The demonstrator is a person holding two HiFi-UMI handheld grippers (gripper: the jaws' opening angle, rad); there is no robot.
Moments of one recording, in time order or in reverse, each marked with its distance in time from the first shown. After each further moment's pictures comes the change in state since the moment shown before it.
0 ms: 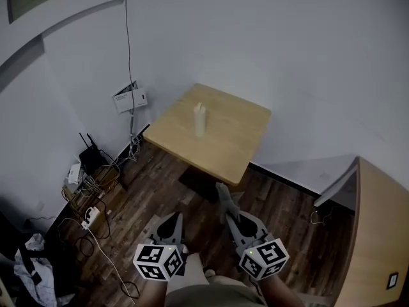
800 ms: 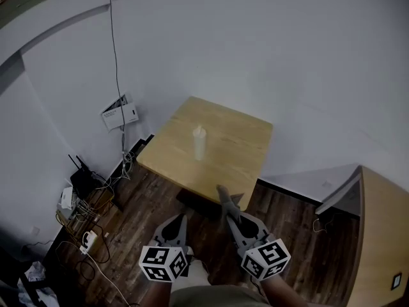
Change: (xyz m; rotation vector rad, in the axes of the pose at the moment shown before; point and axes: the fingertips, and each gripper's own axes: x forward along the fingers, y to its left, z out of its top) left arm 0.118 0.061 0.043 0.017 0.006 -0.079; right arm 0.120 -0.049 0.024 -0.028 -0.004 -0.053
